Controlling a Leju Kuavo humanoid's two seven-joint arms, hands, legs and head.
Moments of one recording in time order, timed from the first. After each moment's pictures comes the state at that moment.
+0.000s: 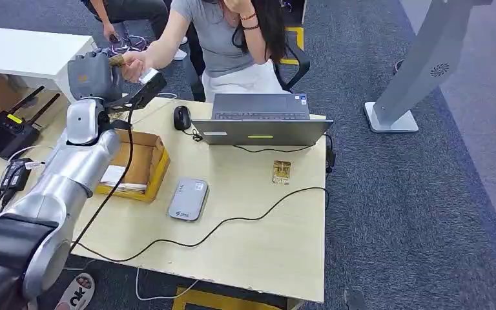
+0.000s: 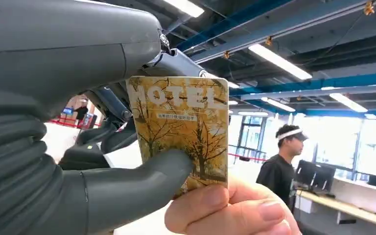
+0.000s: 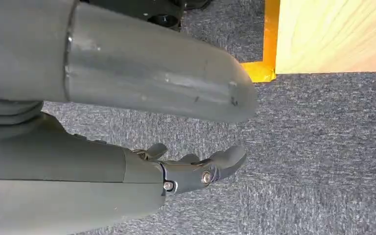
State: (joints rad) left arm -1.00 0.15 -0.30 -0.58 -1.26 0.57 0.17; right arm -0.20 0.11 -0.62 -0.24 0.62 -0.18 -0.13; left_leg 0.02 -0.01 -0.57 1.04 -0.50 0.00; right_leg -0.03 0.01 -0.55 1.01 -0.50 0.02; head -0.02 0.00
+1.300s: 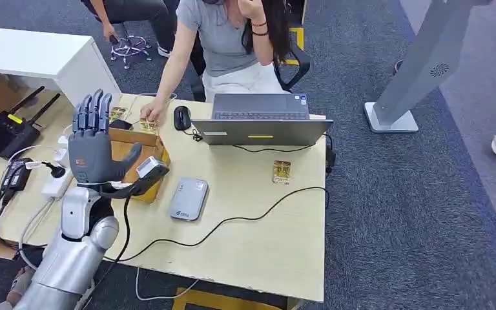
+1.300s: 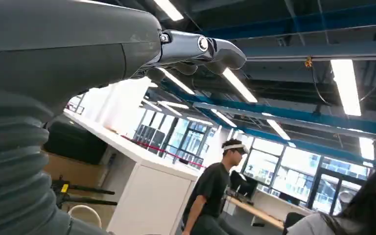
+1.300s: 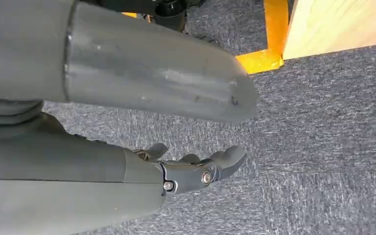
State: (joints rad) left arm -0.30 0.21 -0.24 -1.43 -1.18 0.61 0.02; right arm -0.13 0.11 -0.69 -0.24 0.54 -0.20 -0.22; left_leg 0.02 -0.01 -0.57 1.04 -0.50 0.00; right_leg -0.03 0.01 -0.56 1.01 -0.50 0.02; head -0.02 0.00
